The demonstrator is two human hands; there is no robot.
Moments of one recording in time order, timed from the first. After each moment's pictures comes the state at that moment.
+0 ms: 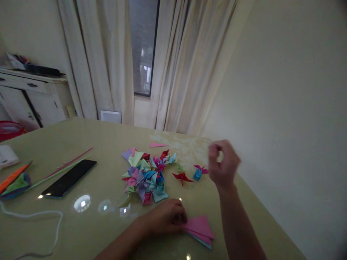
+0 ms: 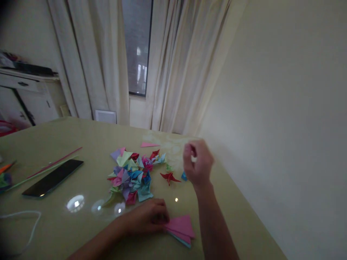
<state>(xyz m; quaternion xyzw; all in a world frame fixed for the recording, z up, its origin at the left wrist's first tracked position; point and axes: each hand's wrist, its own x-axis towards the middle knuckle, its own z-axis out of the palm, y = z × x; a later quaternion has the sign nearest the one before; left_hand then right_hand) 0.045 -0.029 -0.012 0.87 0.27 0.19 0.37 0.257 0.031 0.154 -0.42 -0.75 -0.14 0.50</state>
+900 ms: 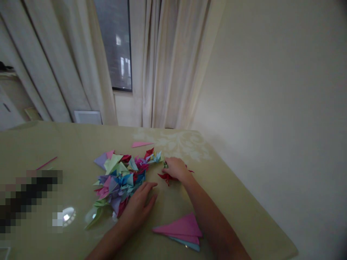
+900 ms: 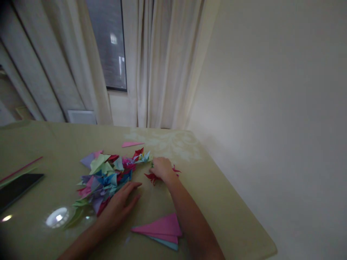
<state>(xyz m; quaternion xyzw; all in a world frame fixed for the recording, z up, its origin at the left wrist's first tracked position) 0.028 -0.002 -0.036 0.76 0.47 0.36 0.25 0.230 0.109 0.045 -0.61 -0.79 0.07 0.01</state>
